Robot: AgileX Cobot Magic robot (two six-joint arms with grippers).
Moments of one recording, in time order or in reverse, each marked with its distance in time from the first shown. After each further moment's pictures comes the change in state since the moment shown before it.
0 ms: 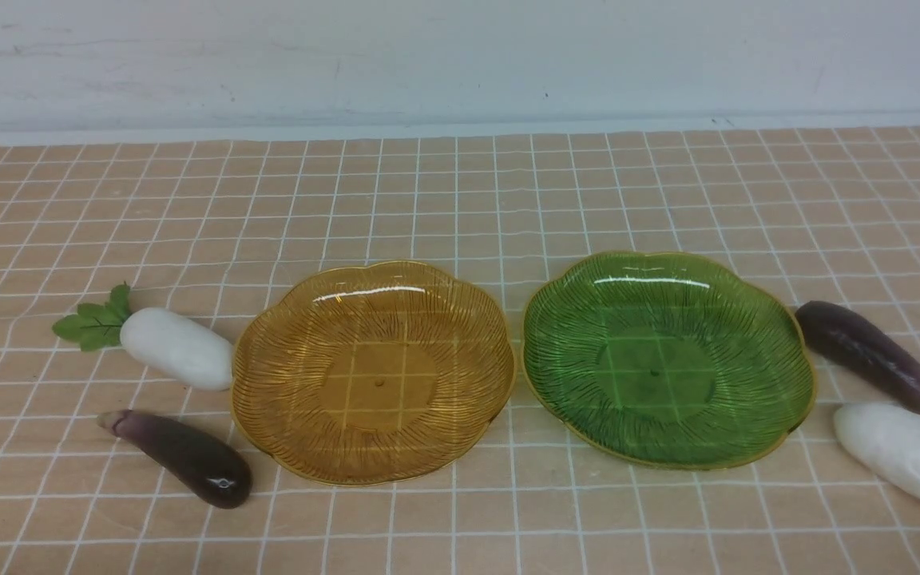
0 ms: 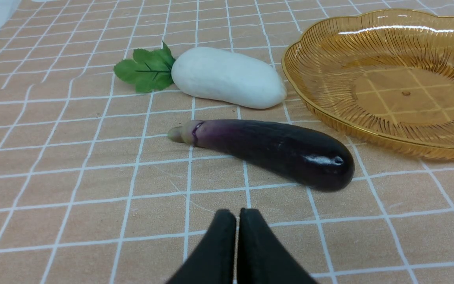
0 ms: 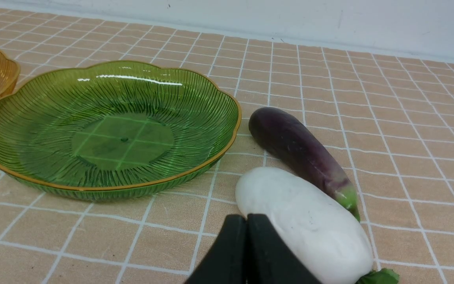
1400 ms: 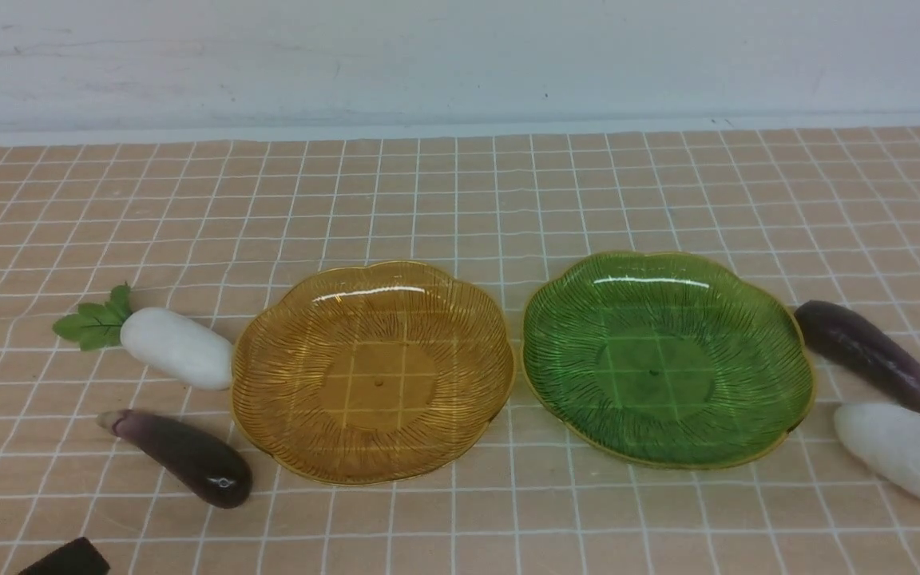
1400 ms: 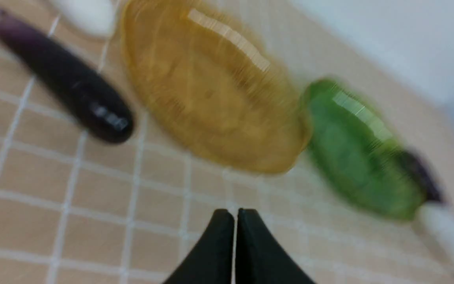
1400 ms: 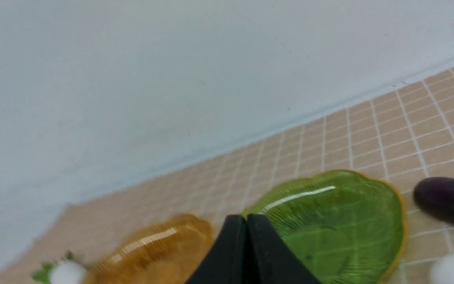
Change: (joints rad) right arm 0.000 0.546 -0.522 0.261 0.297 0.073; left arm 0.000 0.266 -0.326 -0.528 0.300 -0.218
